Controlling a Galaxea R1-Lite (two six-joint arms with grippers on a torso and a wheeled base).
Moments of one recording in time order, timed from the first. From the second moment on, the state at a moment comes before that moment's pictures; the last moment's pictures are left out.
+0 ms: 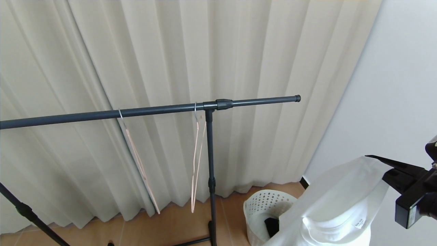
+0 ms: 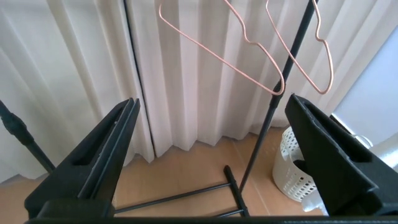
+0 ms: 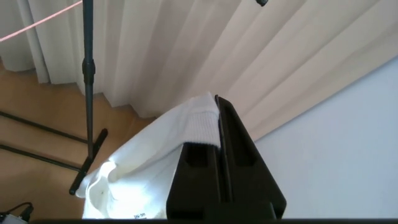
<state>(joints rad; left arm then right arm) -0.01 0.00 -0.01 0.03 -0.03 0.00 0.67 1.06 -0.49 -0.34 -0.40 -0.32</state>
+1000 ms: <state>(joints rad) -0.01 0.00 -0.01 0.03 -0.03 -0.01 0.67 1.06 -0.49 -0.34 -0.40 -0.32</state>
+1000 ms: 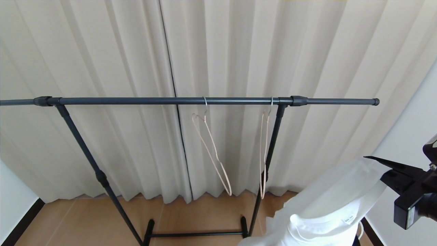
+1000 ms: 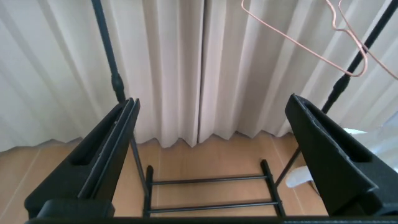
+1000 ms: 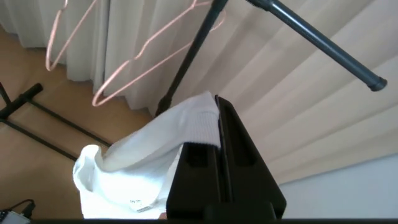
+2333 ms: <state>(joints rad) -0.01 0.00 -0.01 0.03 -0.03 -0.01 0.67 1.06 -0.48 -0.34 -0.40 -0.32</state>
